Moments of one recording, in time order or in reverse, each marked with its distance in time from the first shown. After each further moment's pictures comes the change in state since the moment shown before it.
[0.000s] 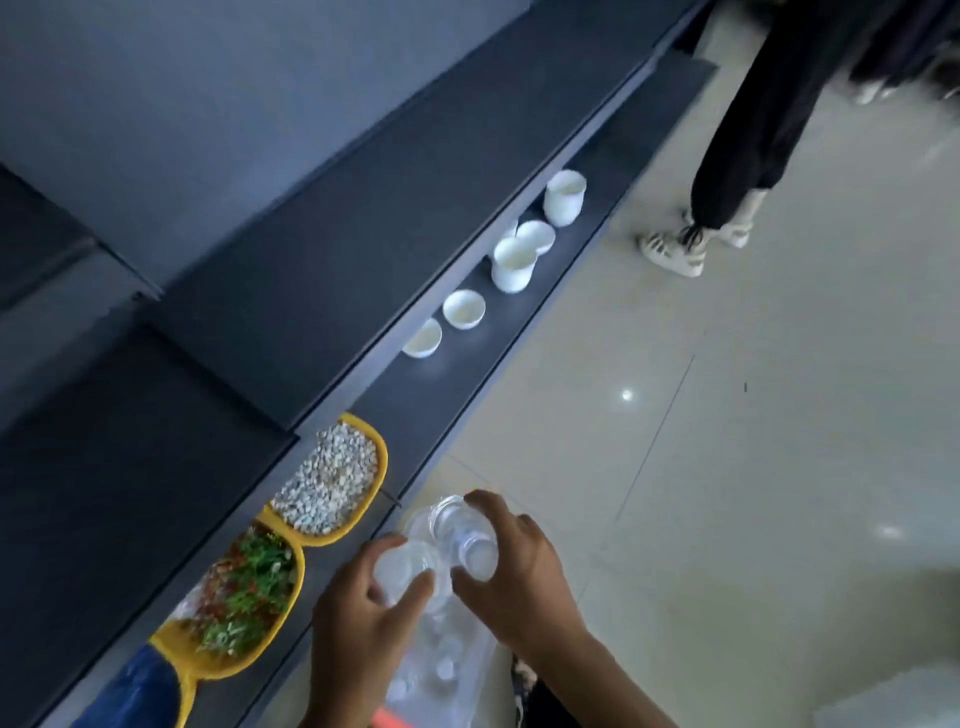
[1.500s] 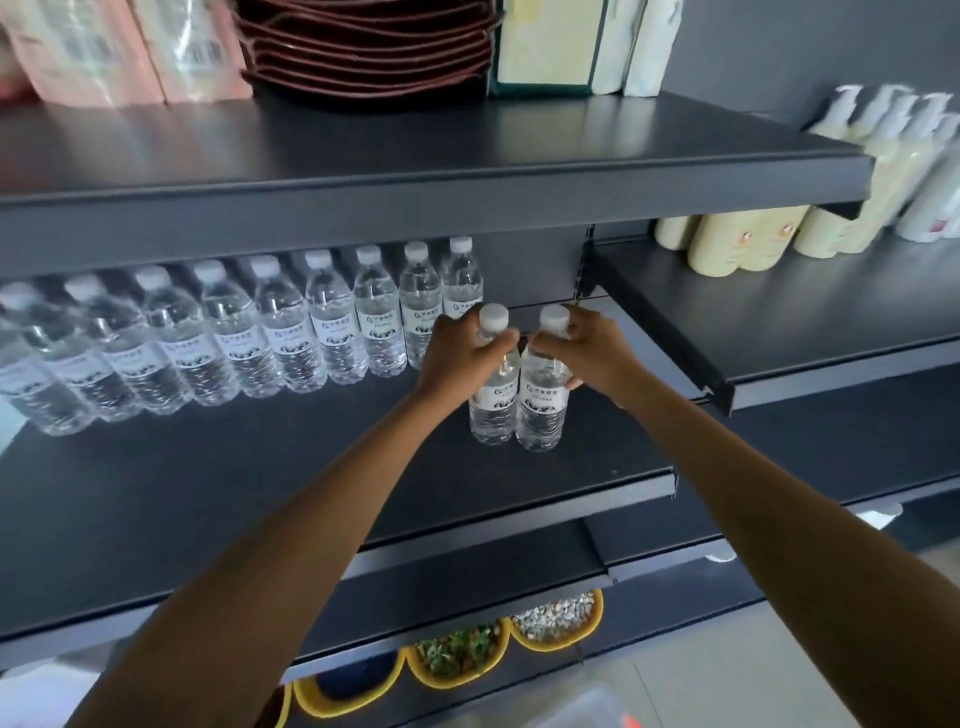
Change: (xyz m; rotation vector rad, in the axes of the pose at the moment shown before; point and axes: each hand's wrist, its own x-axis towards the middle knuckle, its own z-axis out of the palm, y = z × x) left_hand 0.078 0.145 -0.494 -0.018 0.574 0.353; right_hand 0.092 -0.547 -0.007 0.032 -0.277 -0.626
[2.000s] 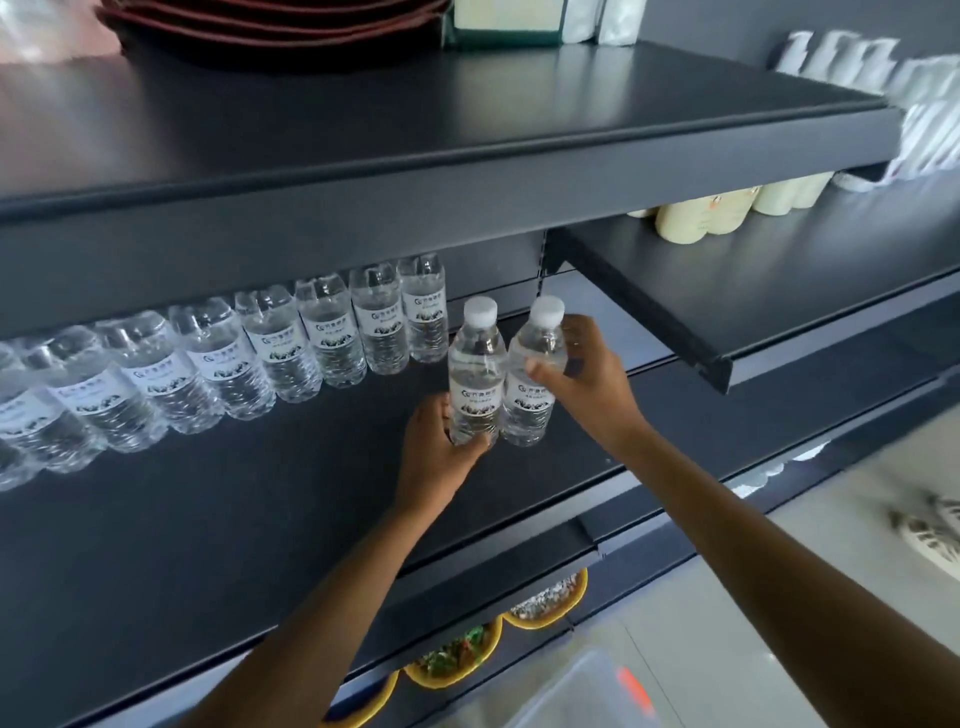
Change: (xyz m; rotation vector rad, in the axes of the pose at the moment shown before) left_hand -0.060 -0.100 0.048 -0.145 -0.081 -0.184; right_hand -0.021 0.055 0.036 0.200 0.220 -0.042
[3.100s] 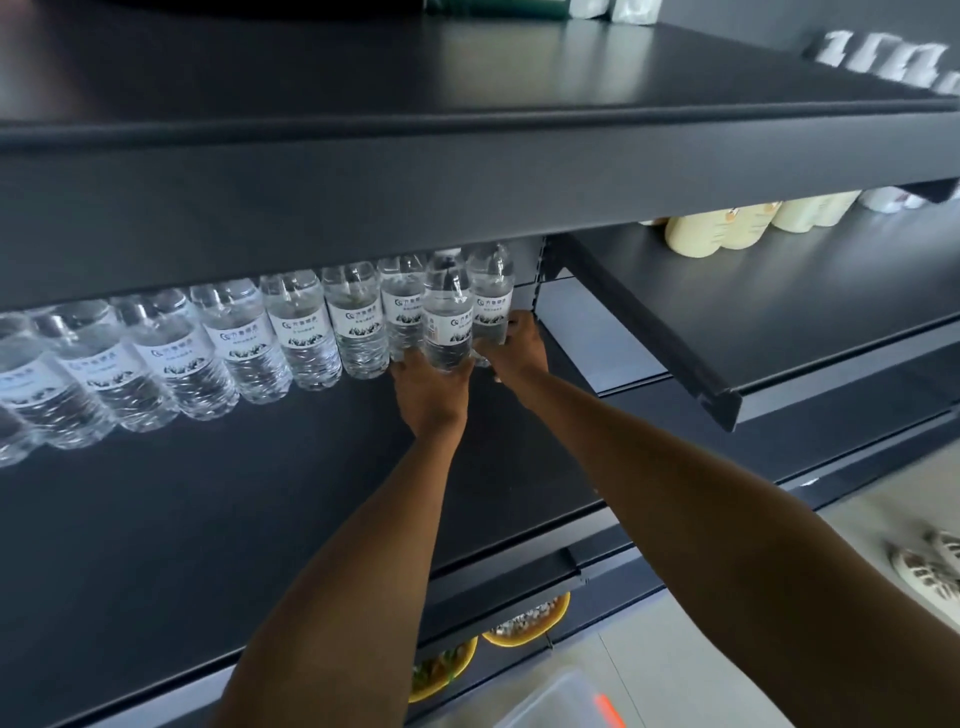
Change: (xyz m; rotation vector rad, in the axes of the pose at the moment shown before) left_hand 0.103 0.014 0.060 0.106 0.444 -0.330; right_hand 0.130 0.072 0.079 -0.127 0.029 0.322
